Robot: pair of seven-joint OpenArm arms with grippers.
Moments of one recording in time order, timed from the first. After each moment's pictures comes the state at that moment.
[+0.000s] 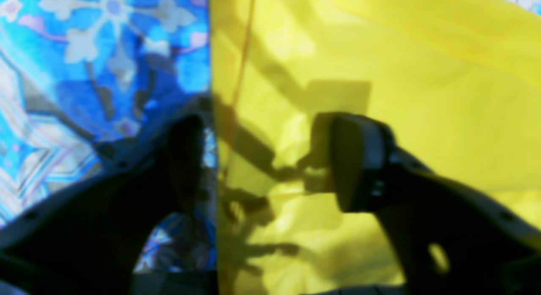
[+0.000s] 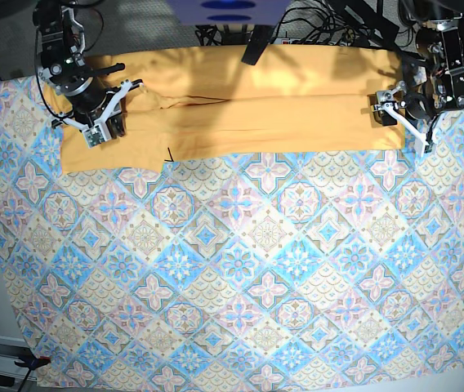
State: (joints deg) left arm 19.7 -20.4 -18.2 84.1 -29.0 -11.7 58.2; right arm -29.9 18.7 3.7 99.2 7.7 18.0 -23.6
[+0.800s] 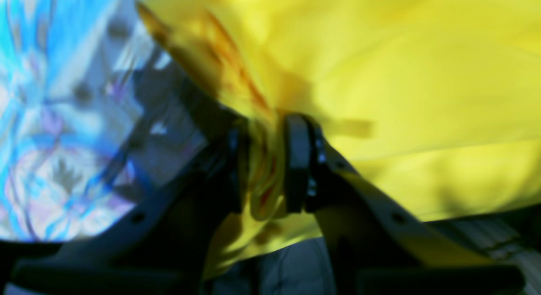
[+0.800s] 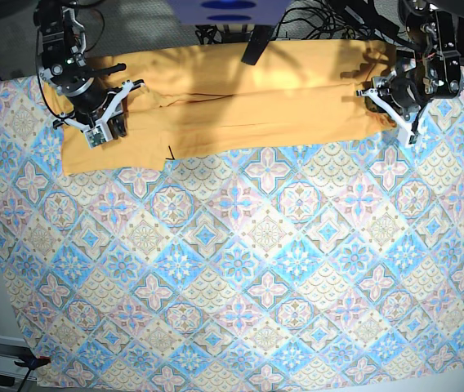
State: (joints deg) left arm 25.2 -18.8 -17.6 98.0 -34.6 -11.6 63.0; right arm -29.7 18.6 3.4 99.3 7.7 18.0 -23.7
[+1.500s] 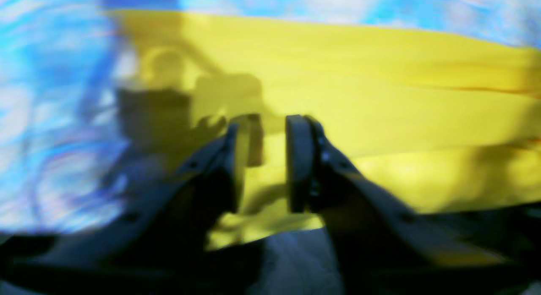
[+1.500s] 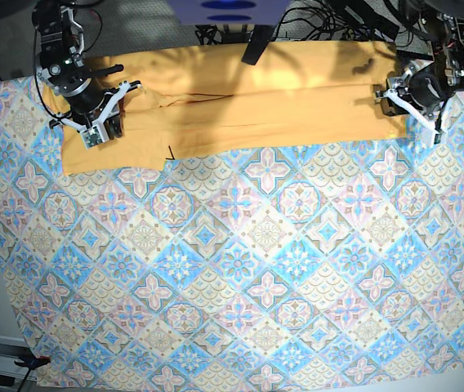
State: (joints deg) left arm 30.1 -21.2 -24.4 104.6 -40.1 -10.8 63.9; right arm -29.7 18.7 3.9 99.3 7.7 17.9 -24.0
